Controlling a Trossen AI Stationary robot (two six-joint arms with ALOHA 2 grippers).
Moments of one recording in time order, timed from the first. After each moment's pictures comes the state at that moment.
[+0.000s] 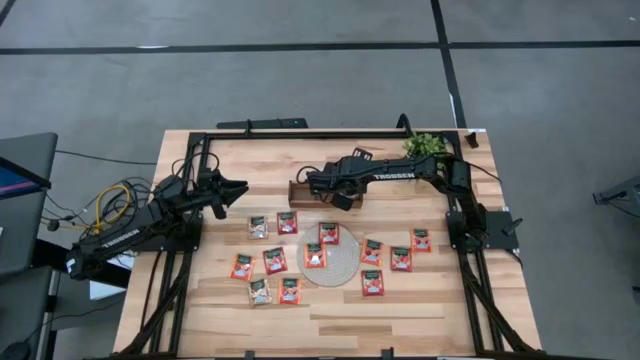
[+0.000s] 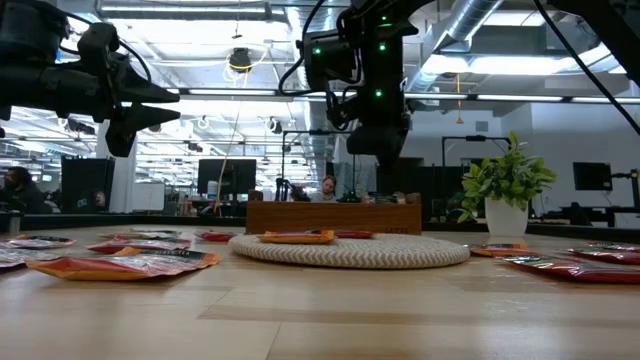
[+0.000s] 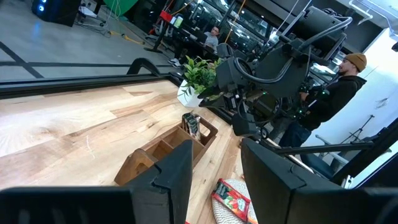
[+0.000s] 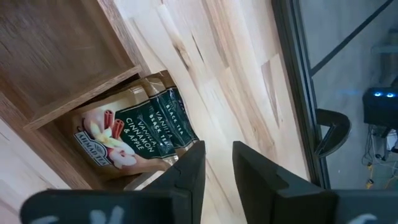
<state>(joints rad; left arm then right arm) 0.54 0.05 0.00 0.07 0.23 -0.57 -0.13 2.09 1.73 -1.28 0.58 0.30</state>
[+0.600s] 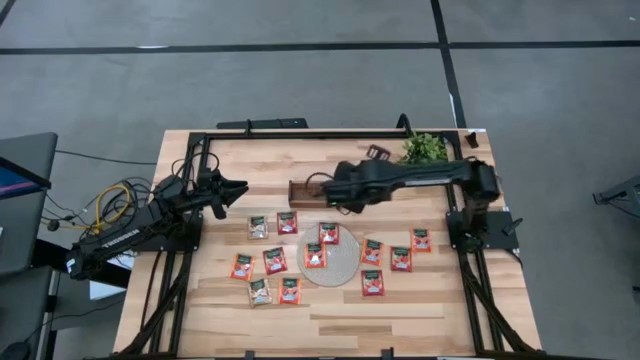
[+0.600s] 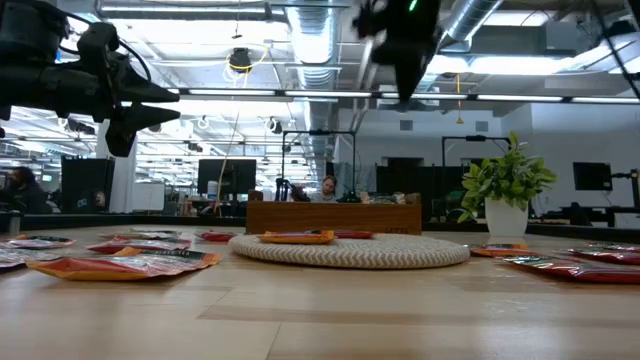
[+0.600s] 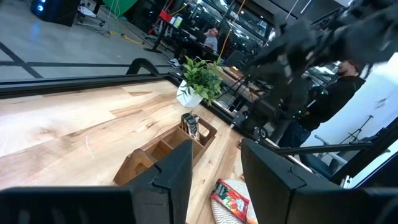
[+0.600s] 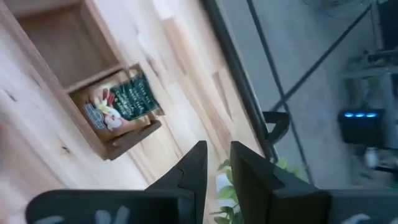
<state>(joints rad) 0.54 0.05 0.00 0.07 0.23 -0.57 0.02 1.86 1.80 -1.50 0.71 0.44</state>
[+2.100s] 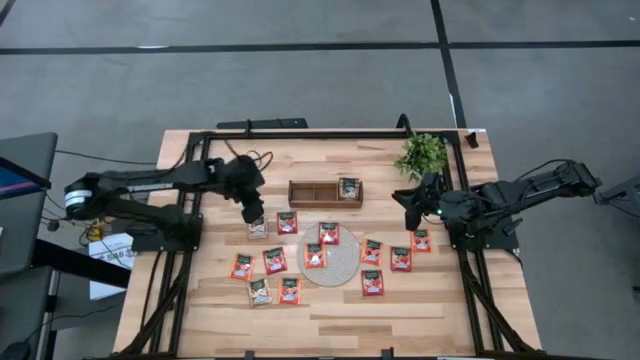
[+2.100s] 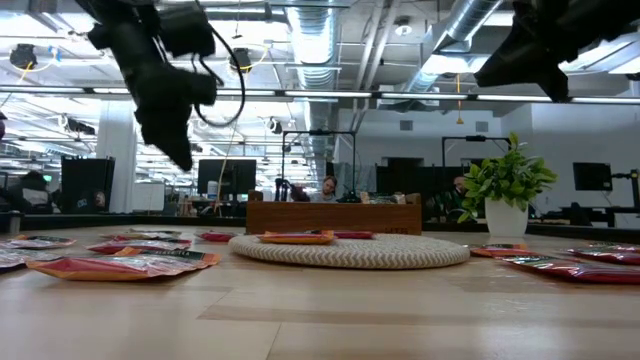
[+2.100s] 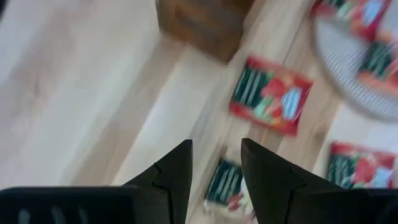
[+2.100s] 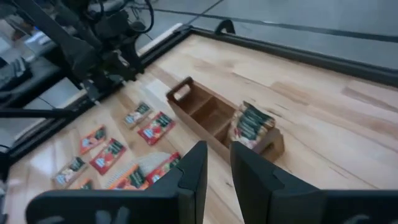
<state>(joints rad) 0.35 1.15 0.72 -0.61 0.05 -0.17 0.27 0.69 0.56 -0.40 0.63 0.71</state>
